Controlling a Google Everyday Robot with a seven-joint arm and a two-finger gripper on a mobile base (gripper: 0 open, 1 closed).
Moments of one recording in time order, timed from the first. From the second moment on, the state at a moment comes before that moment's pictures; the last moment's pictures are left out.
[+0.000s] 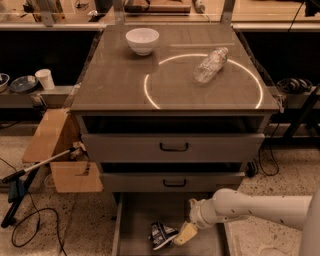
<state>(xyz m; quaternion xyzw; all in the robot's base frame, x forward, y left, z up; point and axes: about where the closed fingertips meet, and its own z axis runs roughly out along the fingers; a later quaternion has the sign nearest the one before) 0.459 -0.103 0.347 -0.48 0.82 0.21 0.20</state>
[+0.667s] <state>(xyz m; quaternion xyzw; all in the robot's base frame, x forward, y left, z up) 0.479 -0.078 0.303 -0.48 0.82 0.22 0.21</state>
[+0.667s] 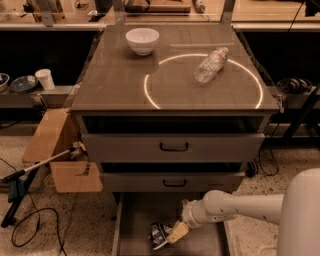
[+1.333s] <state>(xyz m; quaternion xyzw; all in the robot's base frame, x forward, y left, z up) 0.489 -0.061 0.270 -0.48 0.82 0.24 0.20</state>
